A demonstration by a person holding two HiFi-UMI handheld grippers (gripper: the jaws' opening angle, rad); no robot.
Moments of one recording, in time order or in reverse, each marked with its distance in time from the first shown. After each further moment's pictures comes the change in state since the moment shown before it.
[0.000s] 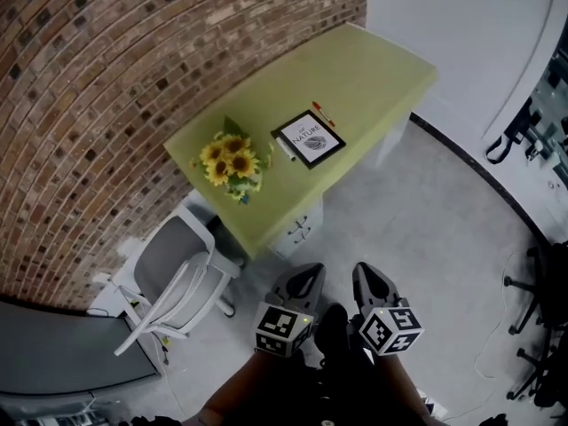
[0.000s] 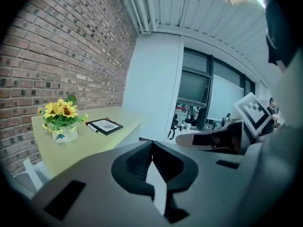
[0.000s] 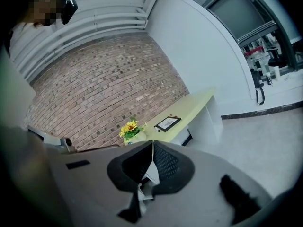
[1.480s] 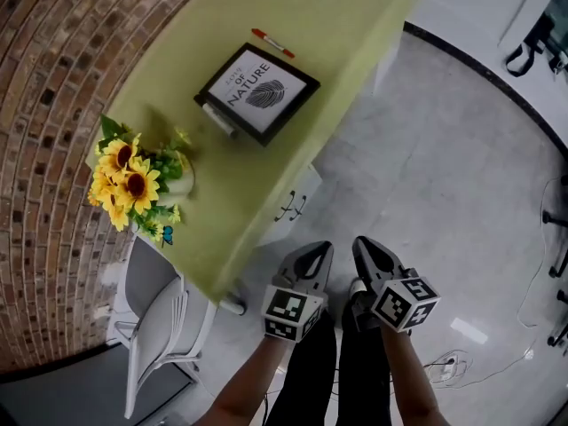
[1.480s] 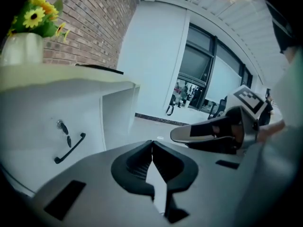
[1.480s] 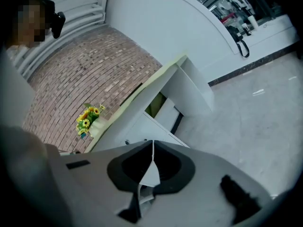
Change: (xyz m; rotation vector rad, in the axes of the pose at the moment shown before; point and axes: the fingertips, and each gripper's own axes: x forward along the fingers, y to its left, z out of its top) left arm 0.208 0.094 -0.177 0.004 0.236 -0.124; right arm 0.175 -0.171 -0.138 0.324 0.095 -0.041
